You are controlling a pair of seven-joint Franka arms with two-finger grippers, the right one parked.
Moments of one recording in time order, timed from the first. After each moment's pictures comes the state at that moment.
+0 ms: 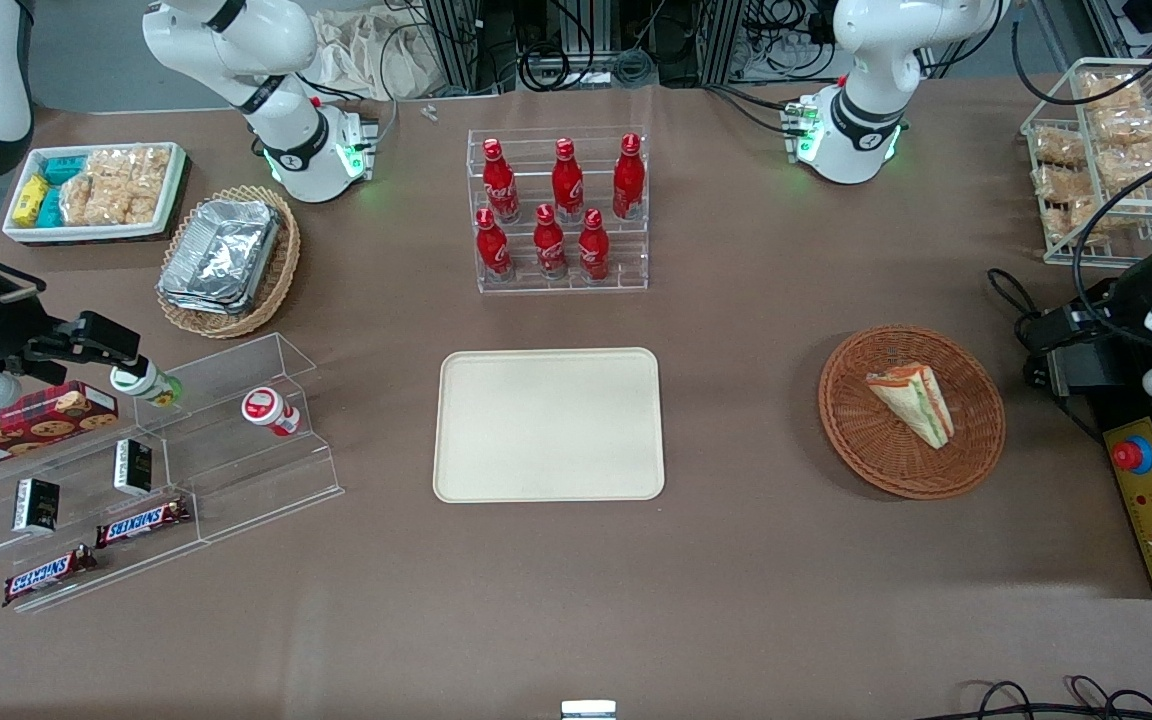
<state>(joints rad) 0.18 0.13 -0.21 -1.50 0.06 1.60 -0.15</state>
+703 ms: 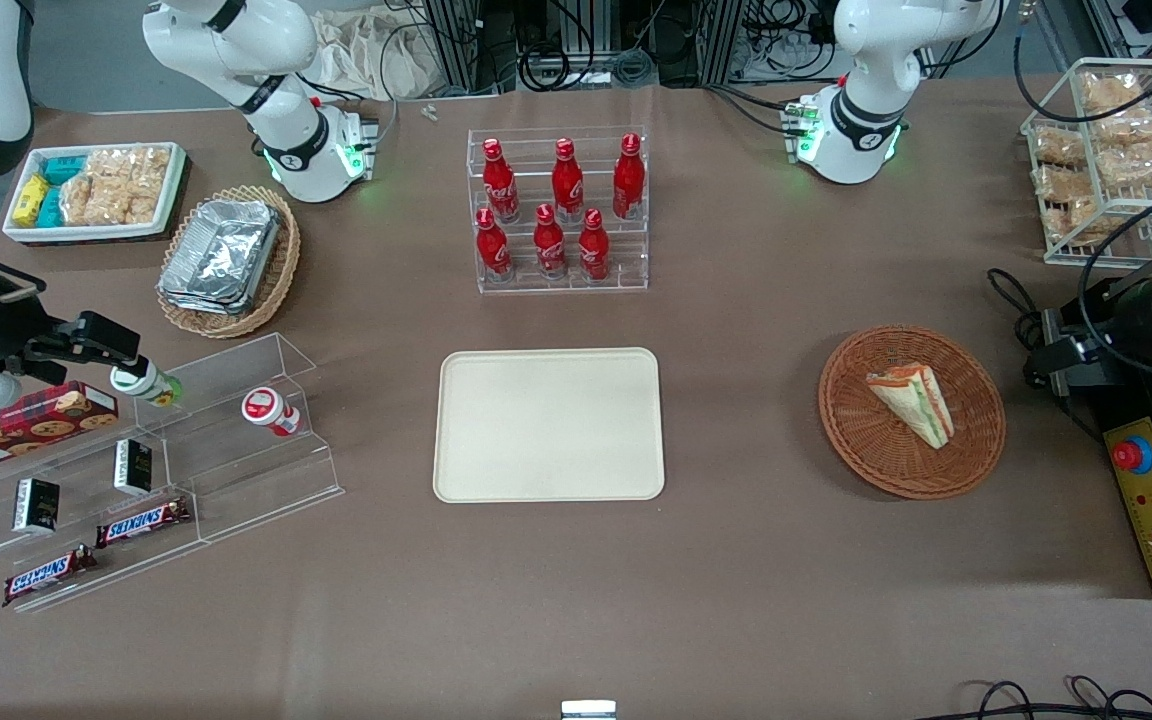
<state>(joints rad) 0.22 0.19 -0.21 -1.55 0.06 1.64 -0.33</state>
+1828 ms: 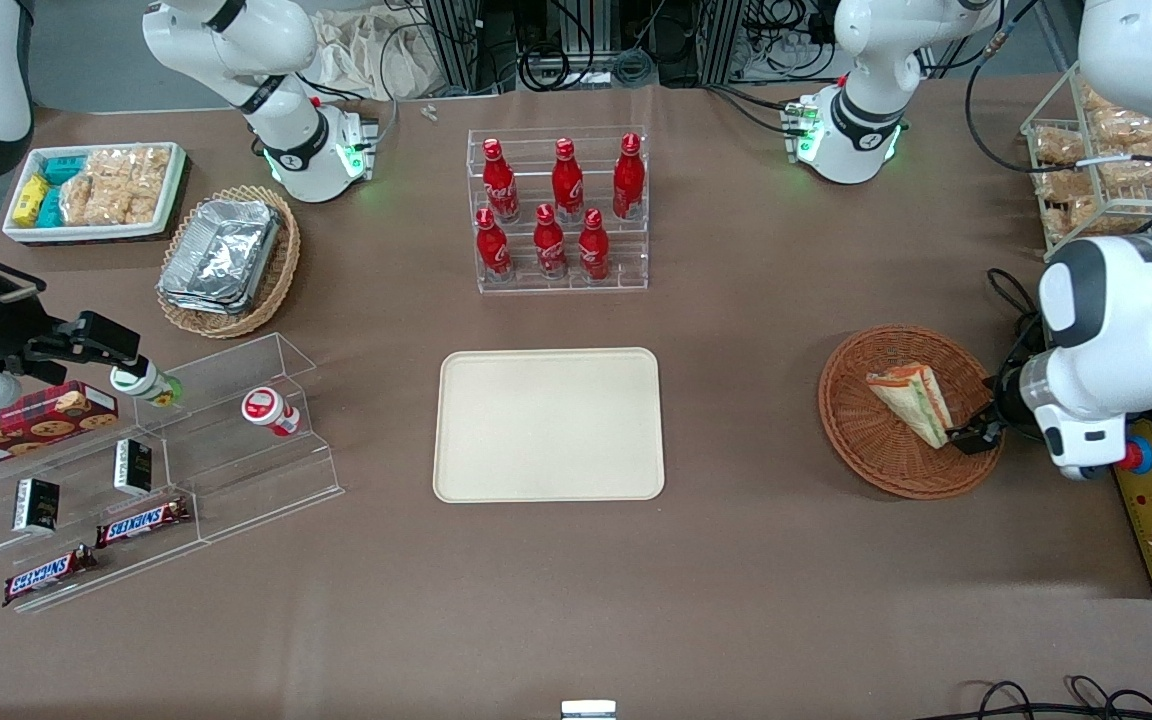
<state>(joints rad) 0.24 0.33 -0.22 -1.88 0.06 2.10 -0.87</state>
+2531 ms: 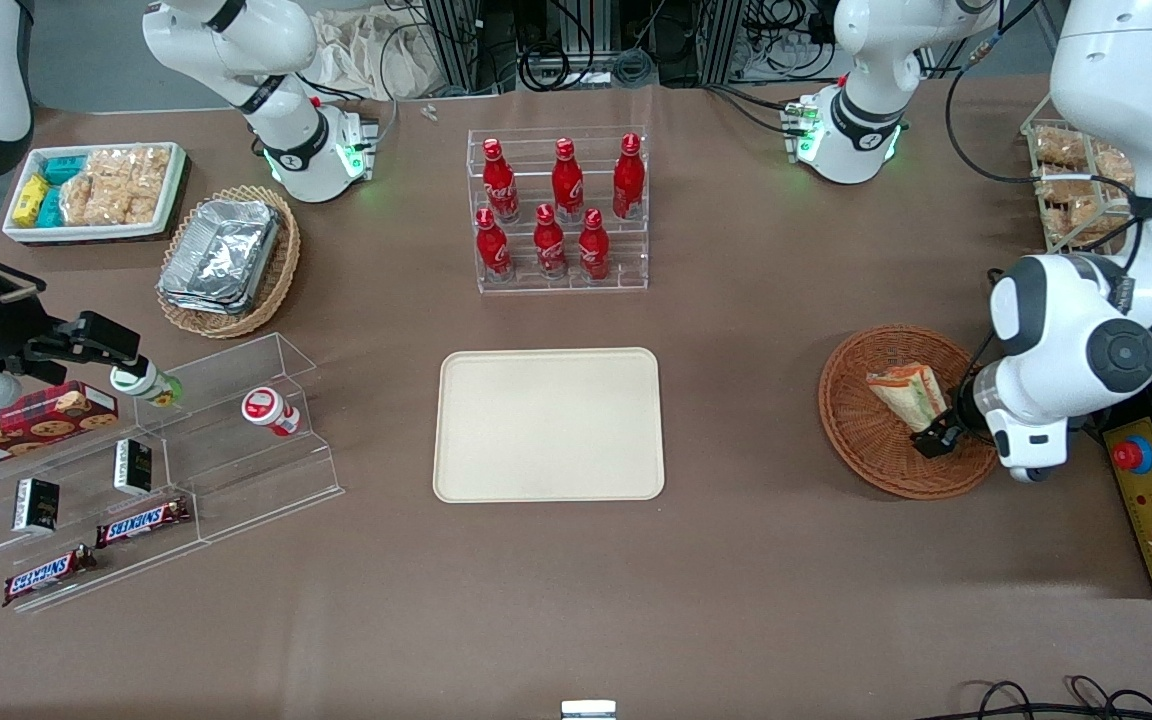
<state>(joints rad) 0.21 0.36 -0.22 -2.00 0.06 2.27 -0.87</state>
